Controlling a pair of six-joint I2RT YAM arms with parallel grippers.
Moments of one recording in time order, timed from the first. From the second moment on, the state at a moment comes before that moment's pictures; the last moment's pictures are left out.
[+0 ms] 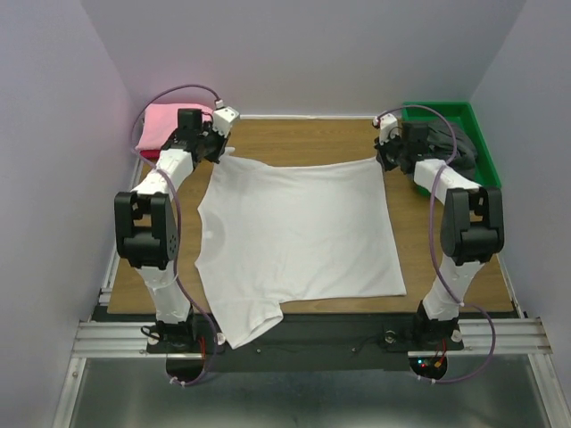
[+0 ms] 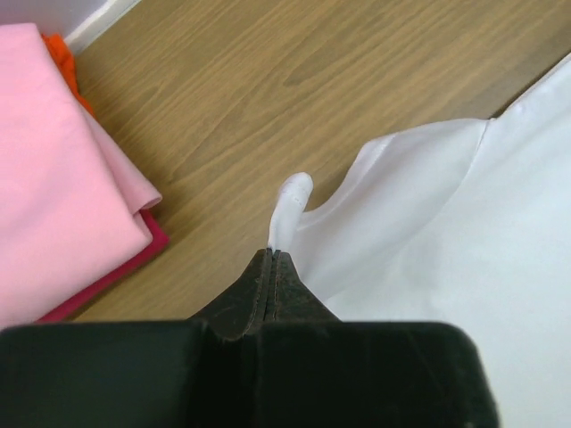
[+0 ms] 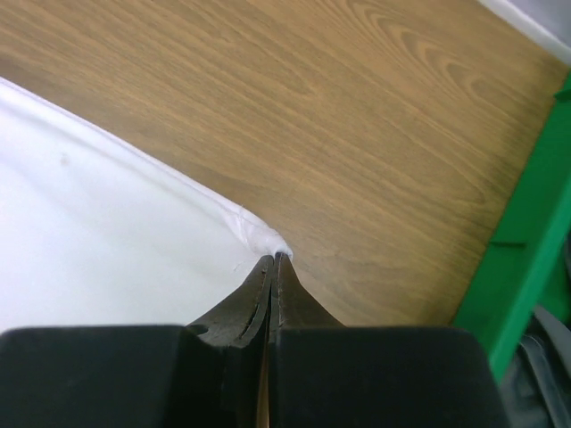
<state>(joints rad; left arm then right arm) -0.08 1.90 1.51 -0.26 0.32 0.46 0.06 1.91 1.35 -0.06 -0.29 -0.40</state>
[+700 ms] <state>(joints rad) -0.18 1.17 0.77 -0.42 0.37 0.71 0.02 1.53 0.87 -0.13 -0.39 -0.57</state>
